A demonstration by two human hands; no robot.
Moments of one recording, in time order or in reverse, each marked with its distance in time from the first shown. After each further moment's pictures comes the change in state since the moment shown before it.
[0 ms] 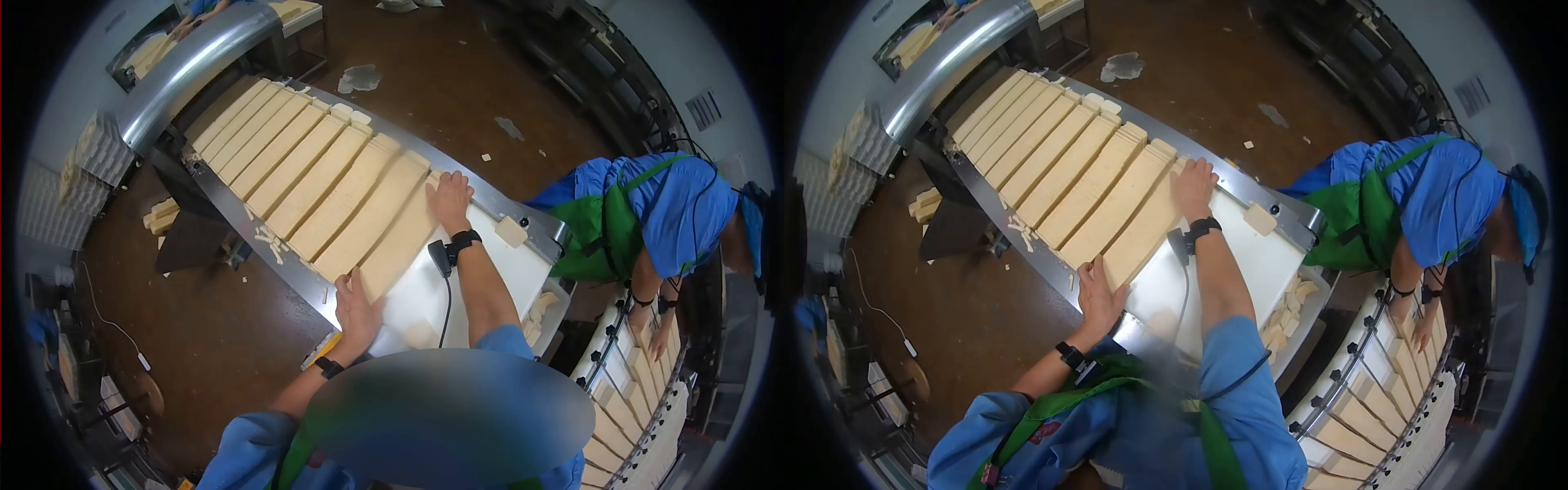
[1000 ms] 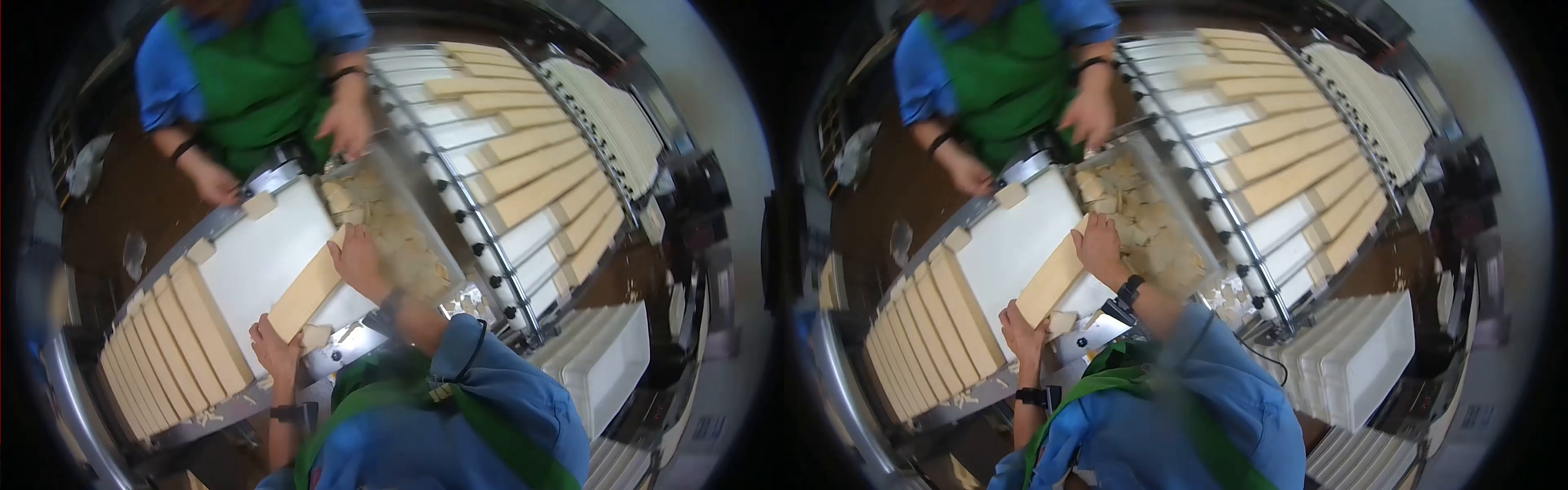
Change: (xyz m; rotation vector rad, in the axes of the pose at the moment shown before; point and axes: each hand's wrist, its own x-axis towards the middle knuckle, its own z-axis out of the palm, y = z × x) left_hand -0.022 0.056 0.042 0.137 -0.477 0.661; right_hand -0.352 0.138 -0.083 0.041 0.438 0.821
